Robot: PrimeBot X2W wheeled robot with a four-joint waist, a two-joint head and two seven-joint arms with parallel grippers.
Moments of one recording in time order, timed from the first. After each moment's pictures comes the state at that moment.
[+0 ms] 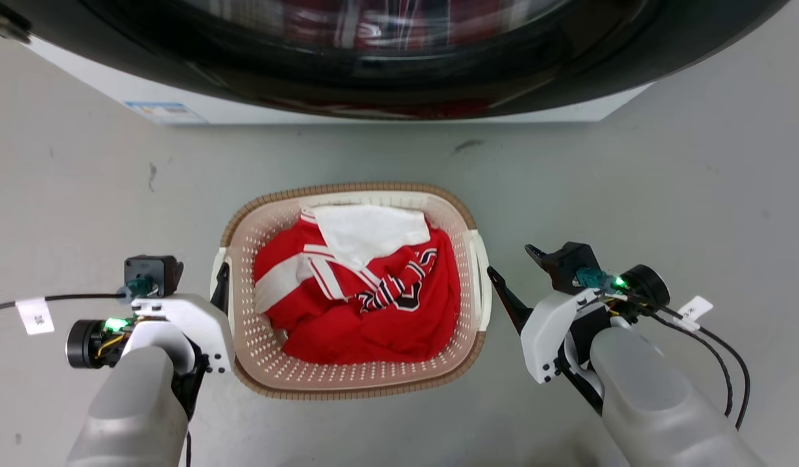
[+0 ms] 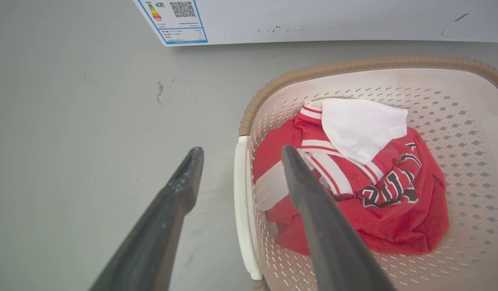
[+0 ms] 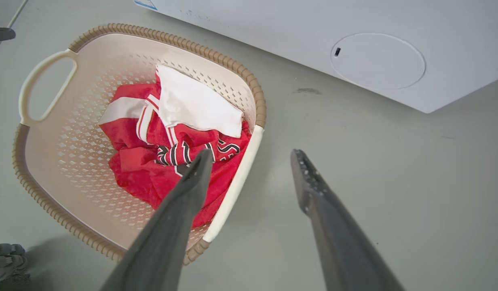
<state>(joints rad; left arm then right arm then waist) -0.65 0.23 -0.12 1.12 -0.21 -0.13 -0.26 -0.67 -0.05 0.48 1.03 0.16 0.13 -0.26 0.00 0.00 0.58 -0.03</state>
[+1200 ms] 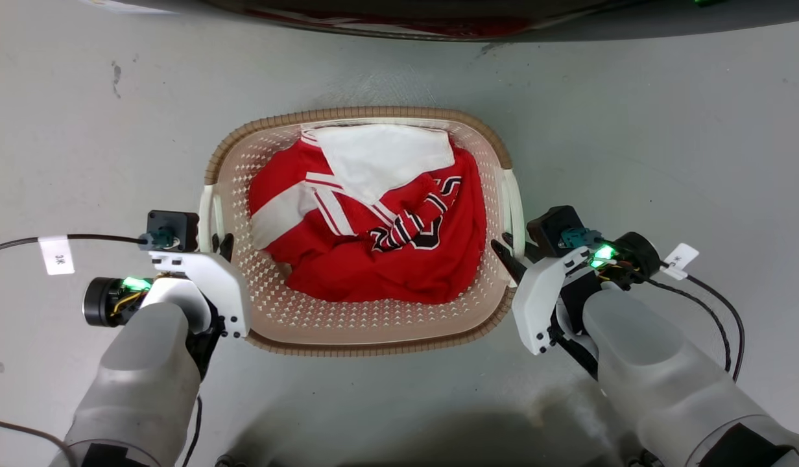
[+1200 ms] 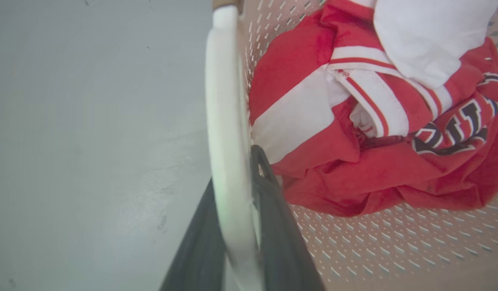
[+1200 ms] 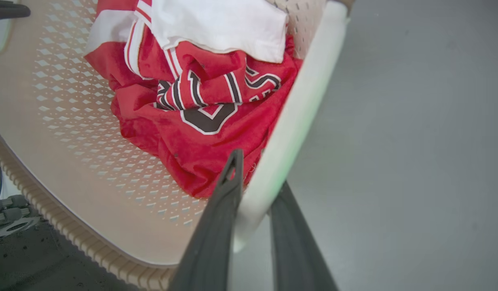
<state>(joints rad) -0.83 0.21 -0.34 1.28 -0.36 -0.13 -0.20 -0.87 -0.05 0.83 1.21 0.49 0.13 -0.23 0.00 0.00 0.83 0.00</state>
